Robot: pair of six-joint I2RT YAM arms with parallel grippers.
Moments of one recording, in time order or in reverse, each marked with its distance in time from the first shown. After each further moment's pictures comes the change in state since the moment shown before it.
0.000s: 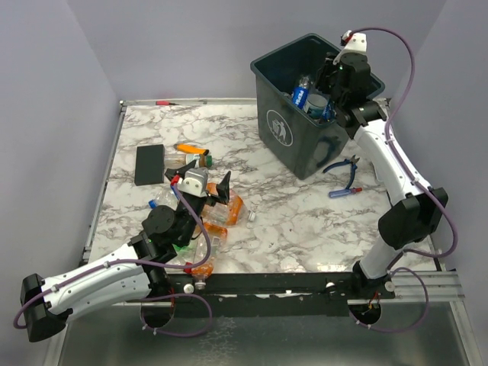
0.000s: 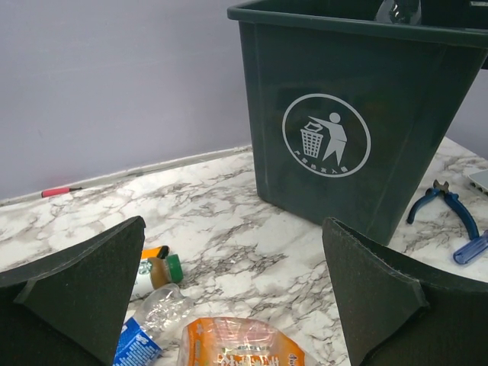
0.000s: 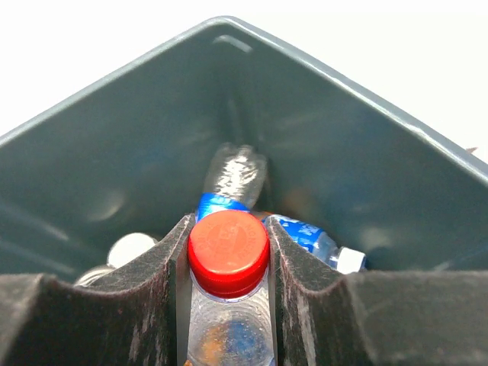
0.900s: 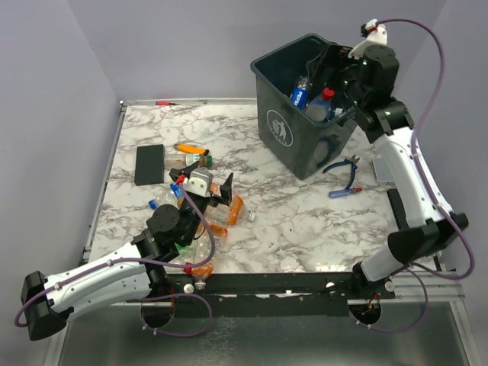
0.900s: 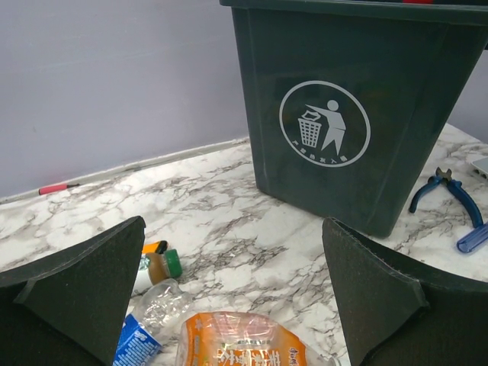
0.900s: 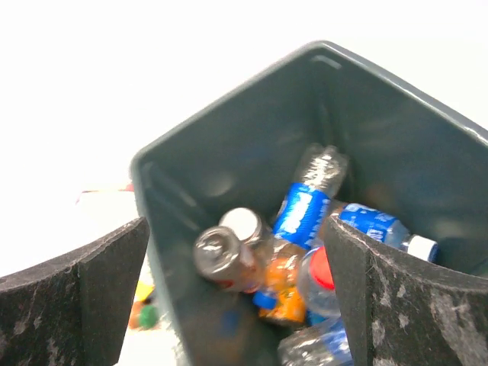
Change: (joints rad) left arm 0.000 0.026 -0.006 0.000 0.010 0.001; right arm 0.005 -0.066 0.130 -0.177 -0.159 0.140
